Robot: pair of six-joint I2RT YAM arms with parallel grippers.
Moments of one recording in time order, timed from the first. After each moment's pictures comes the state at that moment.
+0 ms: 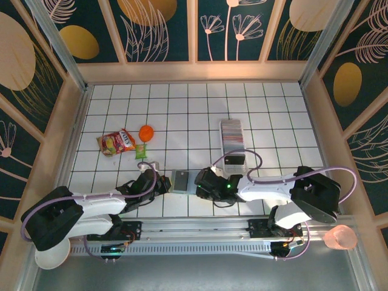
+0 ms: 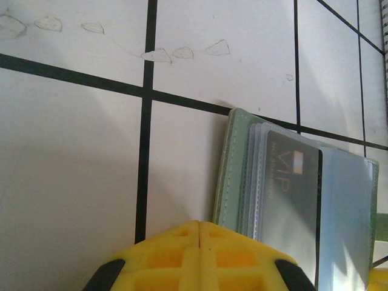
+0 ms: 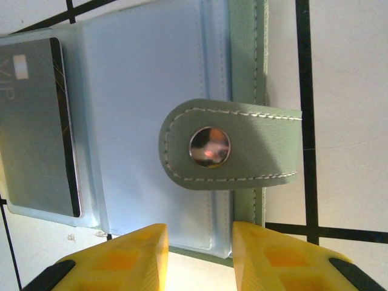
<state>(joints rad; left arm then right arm) -0.85 1.19 0.17 0.28 -0.06 -1.05 1.19 1.43 0.63 -0.27 0.14 1.27</state>
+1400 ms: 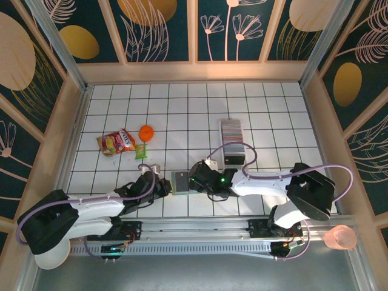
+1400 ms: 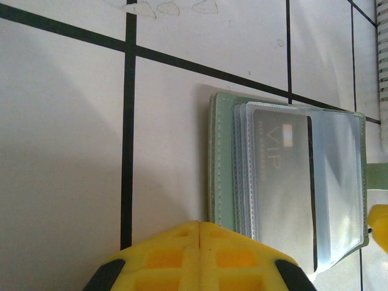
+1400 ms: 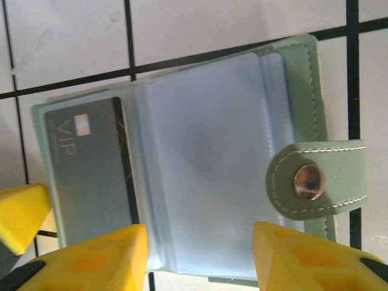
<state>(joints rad) -0.87 1.14 0.15 0.25 -0.02 -1.06 1.16 1.50 0.74 -0.30 0.18 1.19</state>
